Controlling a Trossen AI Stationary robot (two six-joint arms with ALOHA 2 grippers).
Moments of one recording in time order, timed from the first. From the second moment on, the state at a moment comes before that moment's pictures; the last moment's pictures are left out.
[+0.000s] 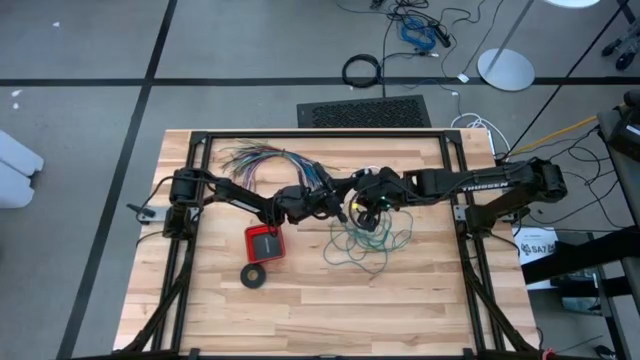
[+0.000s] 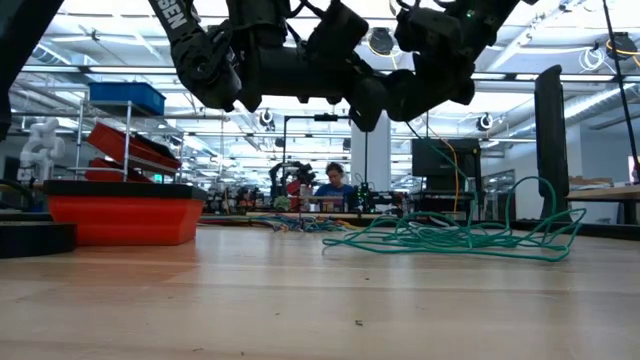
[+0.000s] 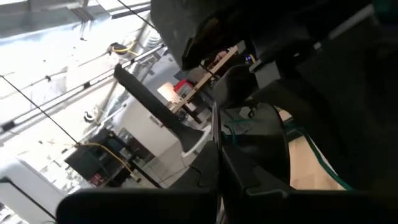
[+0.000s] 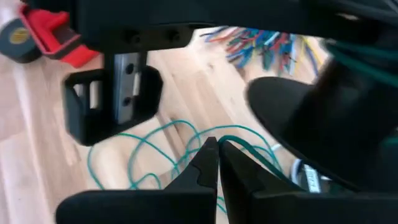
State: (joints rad) left arm 0.01 1.99 1.01 1.20 -0.40 0.90; right arm -0.02 1.37 1.04 -0.56 0.21 0.42
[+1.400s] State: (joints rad) left arm -0.04 1.99 1.01 1.16 -0.35 0.75; right arm 0.08 1.17 0.83 -0.66 0.51 0.35
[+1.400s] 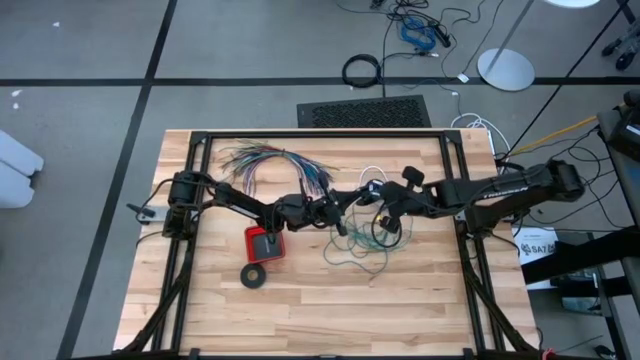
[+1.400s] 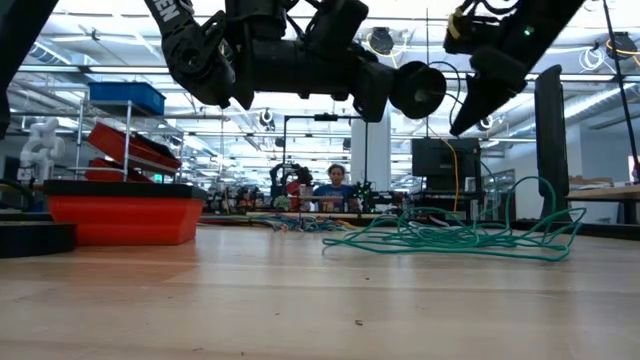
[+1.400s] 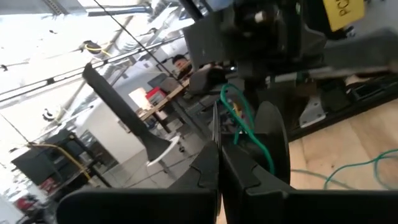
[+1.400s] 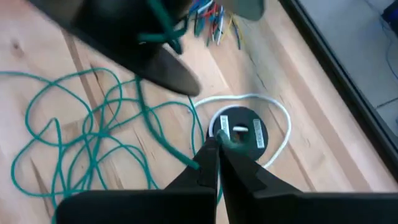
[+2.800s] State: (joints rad) left arm 0.05 1.95 1.01 1.22 -0.21 0.35; right arm 0.00 1.09 0.51 0.03 0.47 0.22
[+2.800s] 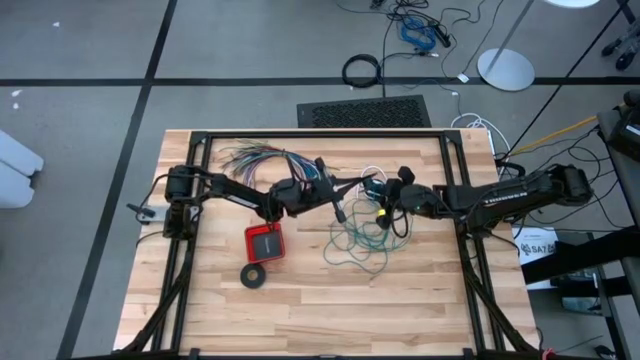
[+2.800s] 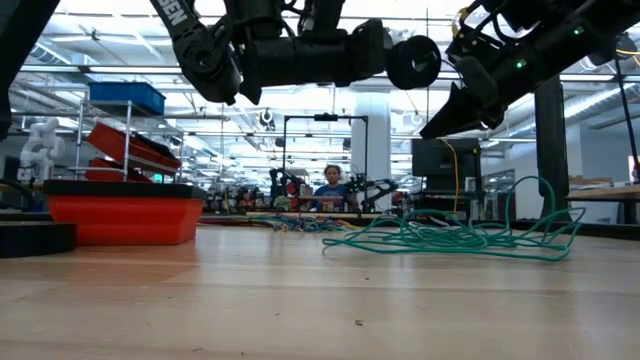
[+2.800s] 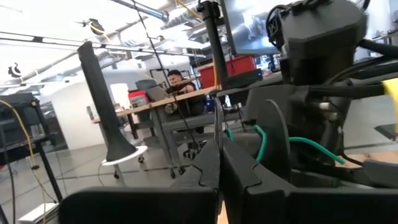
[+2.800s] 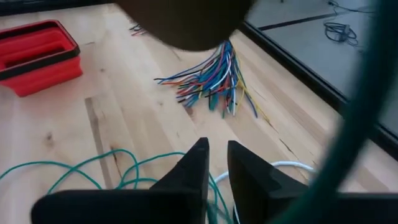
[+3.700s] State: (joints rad) left arm 0.06 1.95 1.01 1.21 -0.21 0.35; right arm 0.16 0.84 0.51 -0.31 0.66 0.30
